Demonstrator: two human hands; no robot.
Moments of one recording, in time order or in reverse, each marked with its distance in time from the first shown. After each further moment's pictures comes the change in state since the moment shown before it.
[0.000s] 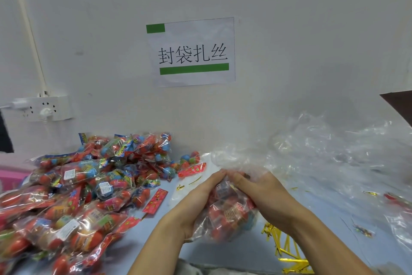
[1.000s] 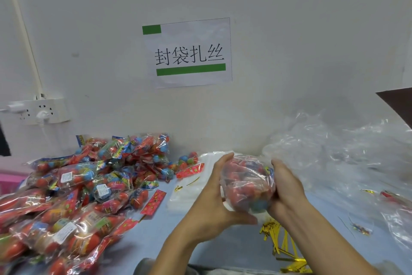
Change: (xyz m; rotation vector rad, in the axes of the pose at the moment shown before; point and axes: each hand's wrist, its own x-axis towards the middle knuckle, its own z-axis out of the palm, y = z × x) left_hand 0.016 -0.028 0.003 0.586 -0.112 0.568; right_hand 0.013 -0.006 -0.010 0.629 0.658 0.349
